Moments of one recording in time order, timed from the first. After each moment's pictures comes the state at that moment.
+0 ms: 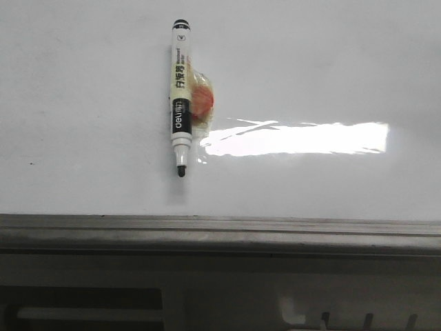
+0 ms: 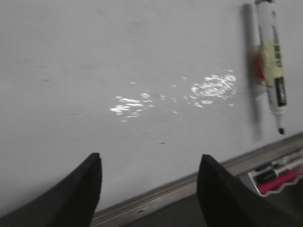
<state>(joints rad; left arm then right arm) -0.41 0.66 -0.49 -0.36 0.49 0.19 0.09 0.17 -0.45 0.41 0.58 -0.19</state>
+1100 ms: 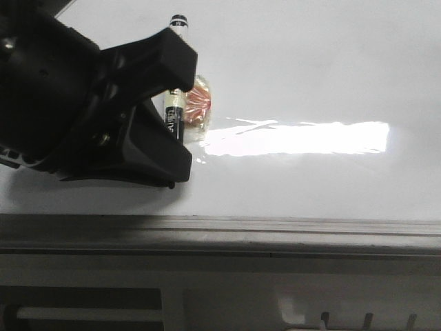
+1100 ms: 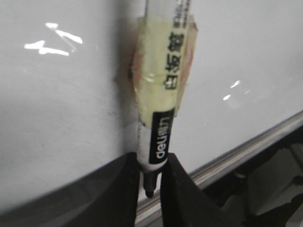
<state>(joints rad) -0.84 1.29 -0.64 -0.76 0.12 0.21 0.09 0.22 -0.47 0.47 0.69 -0.27</state>
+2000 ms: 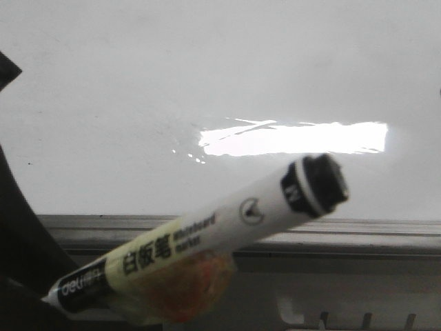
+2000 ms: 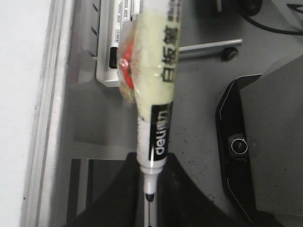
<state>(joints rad) -1.02 1.02 -0.57 -0.26 0.53 0.86 0.50 0.63 -0.49 0.91 0.74 -1.06</state>
